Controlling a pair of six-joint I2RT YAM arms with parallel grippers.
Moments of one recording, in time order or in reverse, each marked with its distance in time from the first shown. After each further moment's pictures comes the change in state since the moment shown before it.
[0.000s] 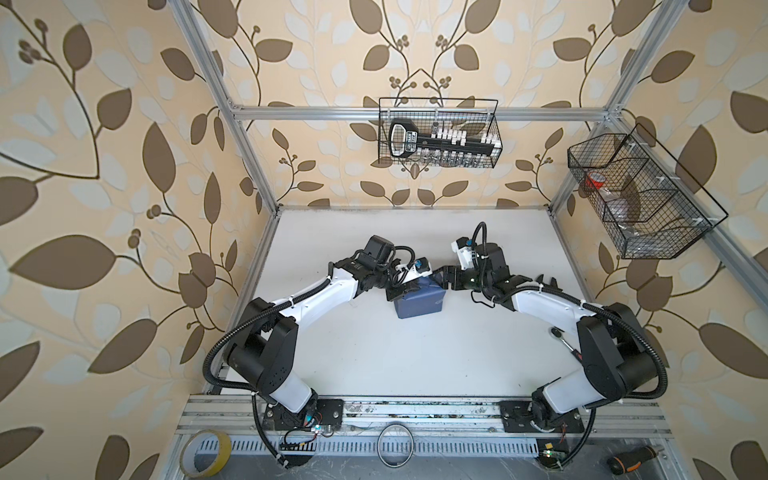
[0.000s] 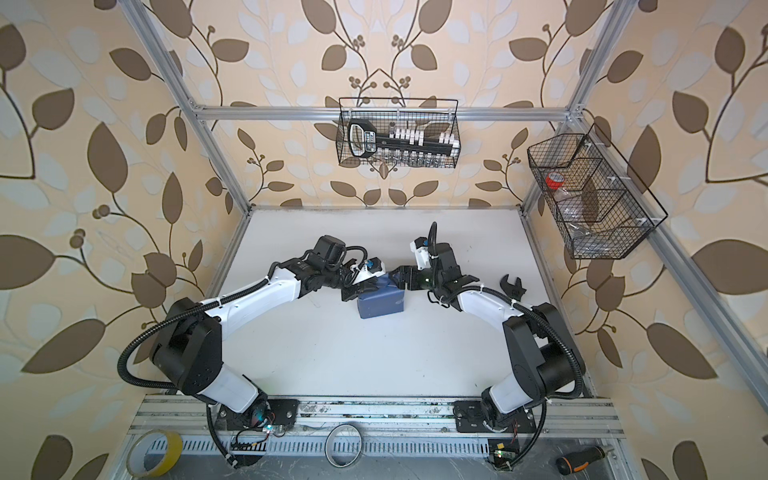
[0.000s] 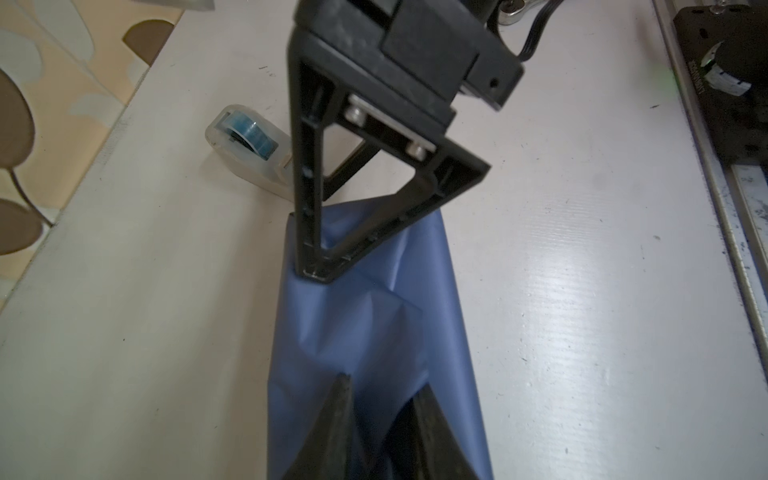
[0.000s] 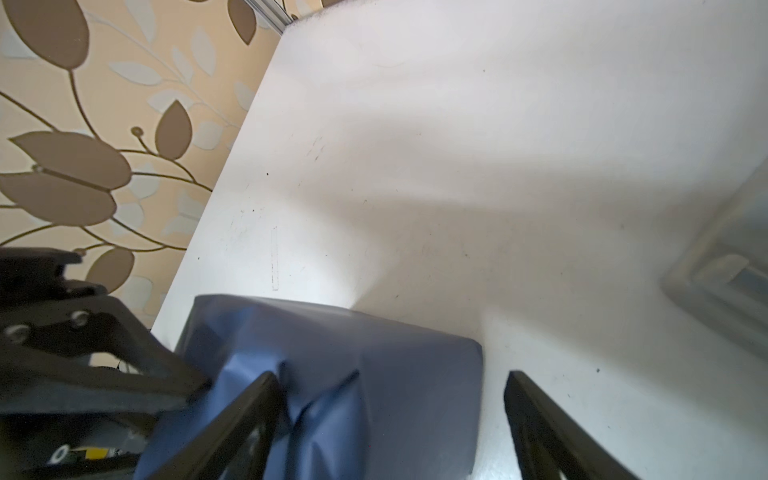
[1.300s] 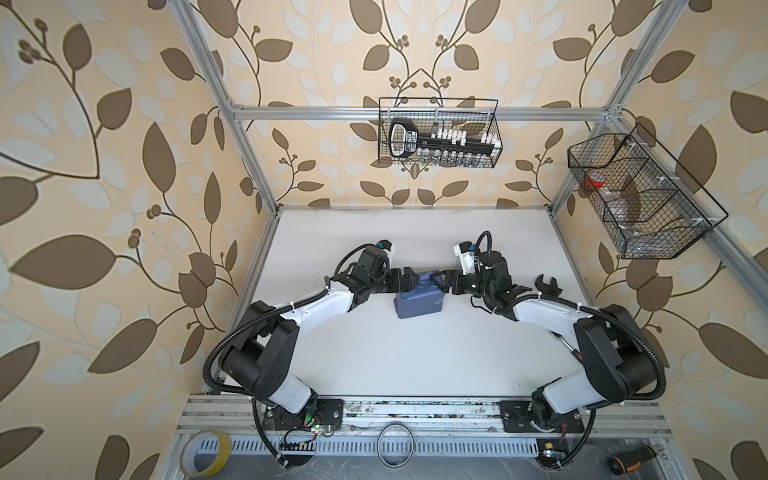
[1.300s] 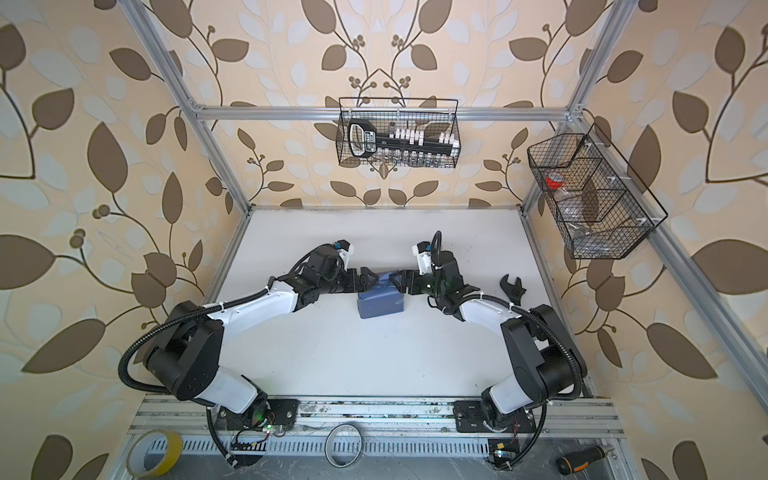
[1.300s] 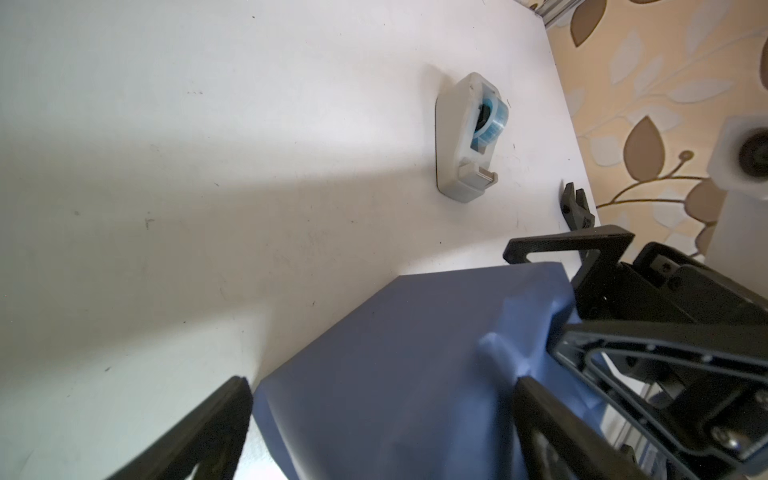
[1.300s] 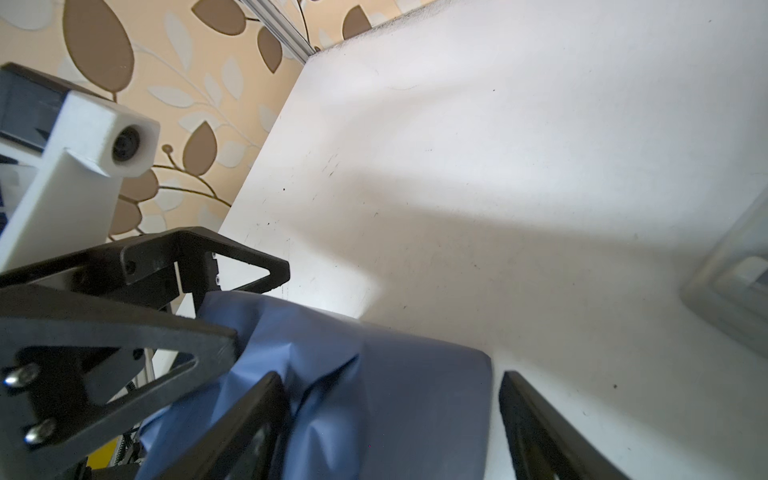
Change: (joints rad) left arm 0.016 -0.035 -0.209 0.317 -0.274 -1.294; right arm 0.003 -0.012 -0.102 0.195 -0.010 0.031
